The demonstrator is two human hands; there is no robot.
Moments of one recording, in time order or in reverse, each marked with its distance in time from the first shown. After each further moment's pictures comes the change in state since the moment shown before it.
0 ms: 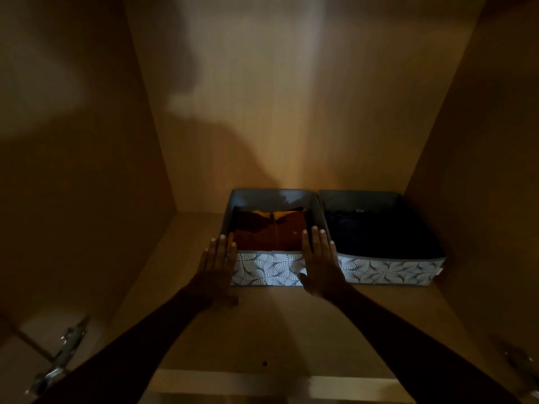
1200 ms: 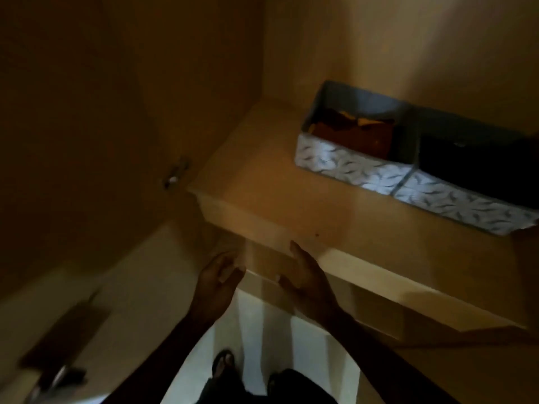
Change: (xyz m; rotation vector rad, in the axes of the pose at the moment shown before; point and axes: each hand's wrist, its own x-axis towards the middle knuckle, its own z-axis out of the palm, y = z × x) left_hand -0.319 0.082 0.091 -1.310 0.379 -0.729; right_hand -0.246 -0.138 0.040 0.812 -0.352 -0.208
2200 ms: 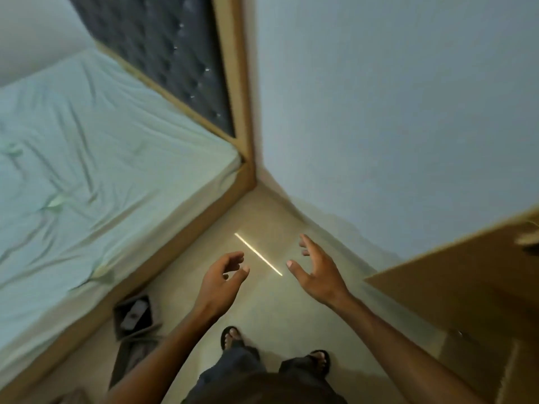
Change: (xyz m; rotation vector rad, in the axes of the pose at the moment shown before) left_hand -0.655 -0.121 0.100 -0.361 1.615 -0.742; right_hand -0.409 -0.143 0.228 -0.265 -1.517 -0.975
